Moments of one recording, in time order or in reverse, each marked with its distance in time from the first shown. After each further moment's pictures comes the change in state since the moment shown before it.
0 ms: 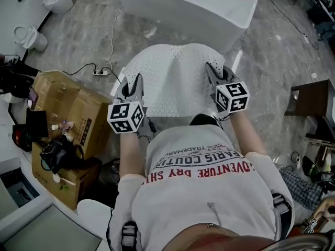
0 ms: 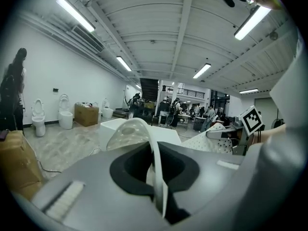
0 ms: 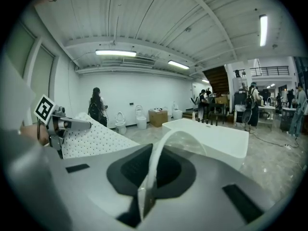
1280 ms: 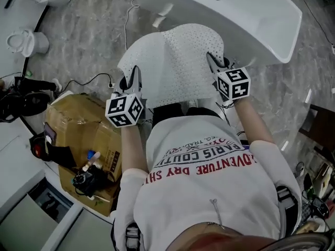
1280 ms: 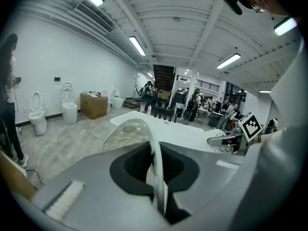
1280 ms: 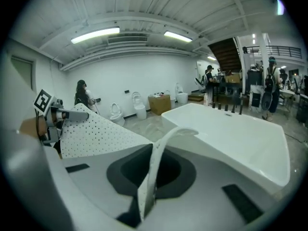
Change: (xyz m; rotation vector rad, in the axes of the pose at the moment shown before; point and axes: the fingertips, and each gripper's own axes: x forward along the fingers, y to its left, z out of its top) left arm 0.344 0.332 0.094 -0.074 0.151 0.088; right arm 0.479 -0.113 0.072 0.092 0.206 0.085
